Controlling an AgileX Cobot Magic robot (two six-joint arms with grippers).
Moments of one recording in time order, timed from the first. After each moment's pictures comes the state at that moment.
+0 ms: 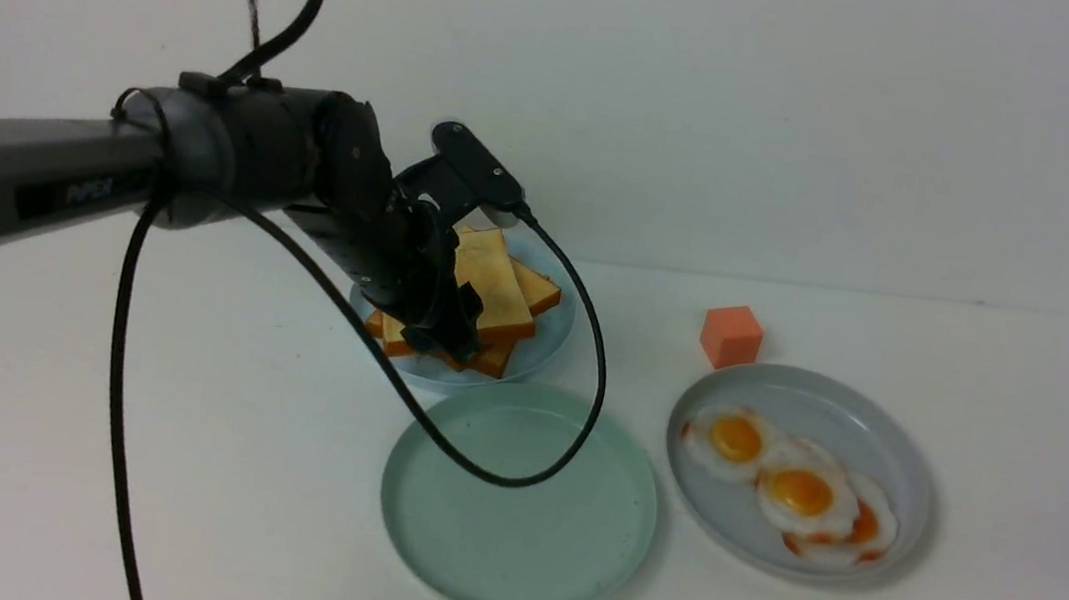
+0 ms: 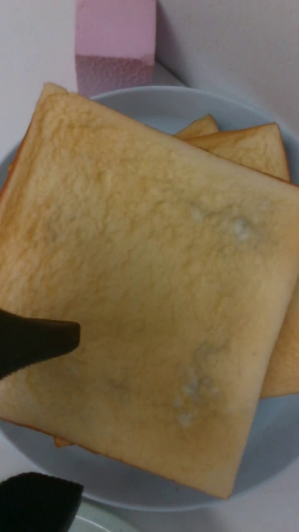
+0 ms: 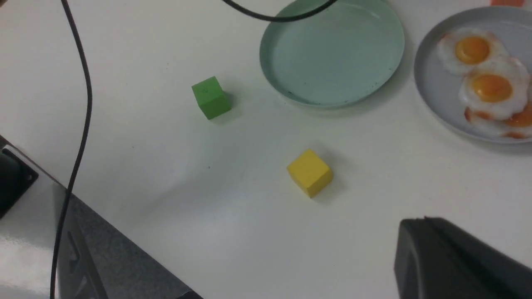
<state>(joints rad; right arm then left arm) 0.35 0.59 -0.91 0.38 1.14 -0.20 -0.35 2.09 -1.60 -0.22 0.54 0.67</state>
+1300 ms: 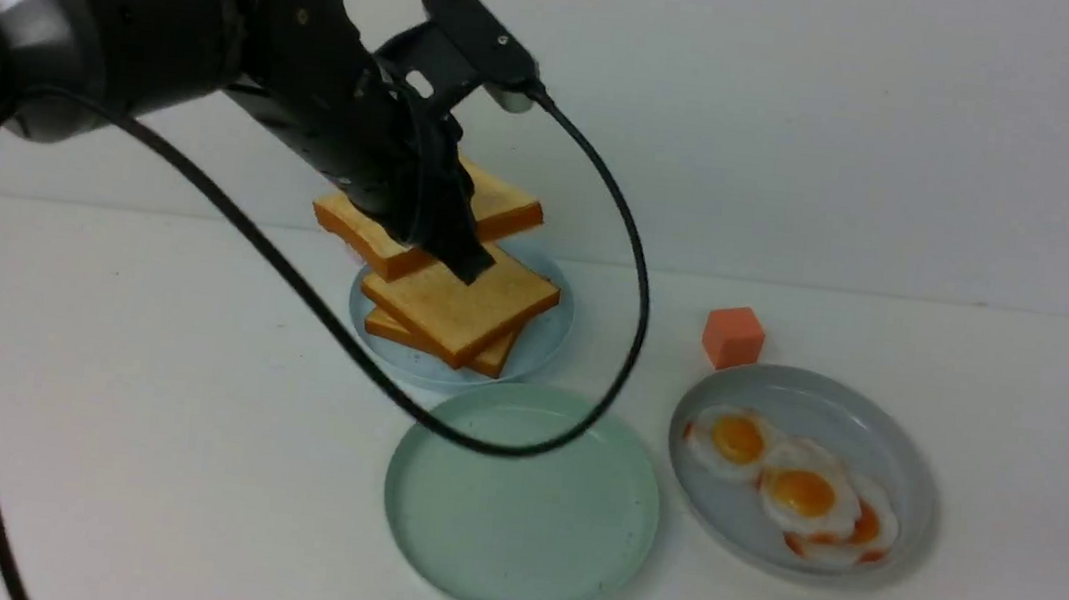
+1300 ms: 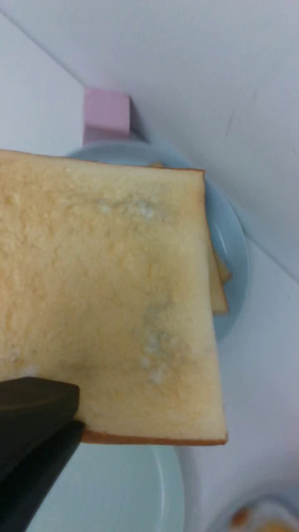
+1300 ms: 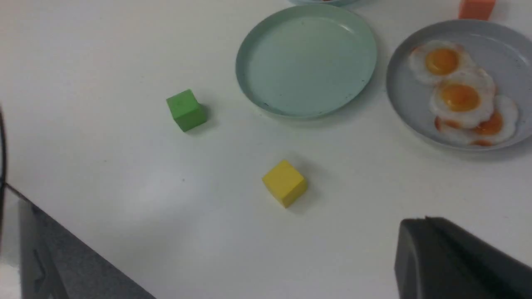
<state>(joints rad) 0.35 0.58 -0.91 0.30 1.11 -0.19 -0.46 1.77 -1.50 -0.14 0.66 0.56</state>
